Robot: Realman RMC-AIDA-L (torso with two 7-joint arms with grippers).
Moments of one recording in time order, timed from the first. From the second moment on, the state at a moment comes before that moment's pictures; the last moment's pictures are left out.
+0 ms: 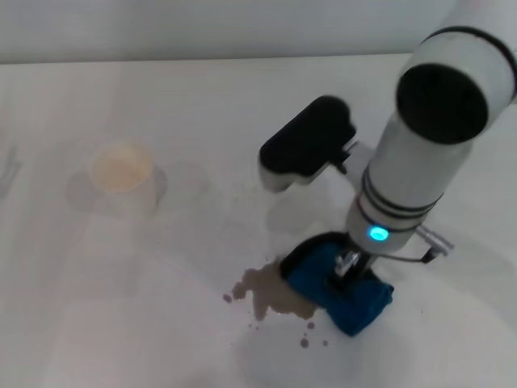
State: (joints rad) left arm -0.45 -2.07 2.84 -0.13 -1.39 1.40 -0.31; right arm 0.72 2.03 -2.06 -1.21 0.58 1.46 0.10
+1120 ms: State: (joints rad) left arm -0.46 -2.07 2.84 -0.13 -1.36 1.39 -0.31; right arm 0.90 2.03 -2.27 -1.18 0.74 1.33 0.11
